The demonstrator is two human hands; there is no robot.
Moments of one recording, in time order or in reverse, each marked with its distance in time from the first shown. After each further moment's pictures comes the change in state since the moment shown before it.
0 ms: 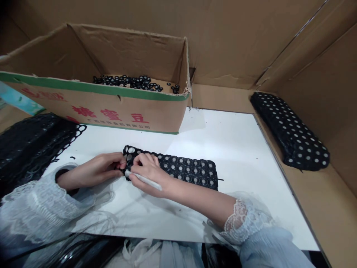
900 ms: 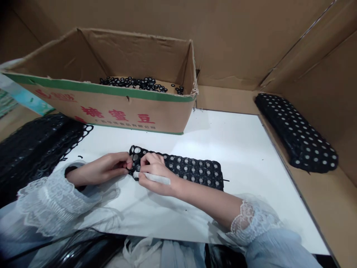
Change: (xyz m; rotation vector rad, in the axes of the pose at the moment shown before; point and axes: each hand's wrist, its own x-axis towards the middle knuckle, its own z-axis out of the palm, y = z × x) left_hand 0.001 -0.002 -0.001 -0.150 -0.045 0.029; right_hand 0.000 0.001 -0.003 0.088 -0.006 0.042
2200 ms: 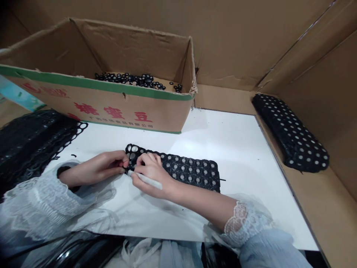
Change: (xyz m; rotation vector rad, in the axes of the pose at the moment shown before) left_hand -0.002 -0.003 0.001 -0.008 0.044 -0.002; right_hand 0.001 -0.003 0.009 -0.066 0.064 0.010
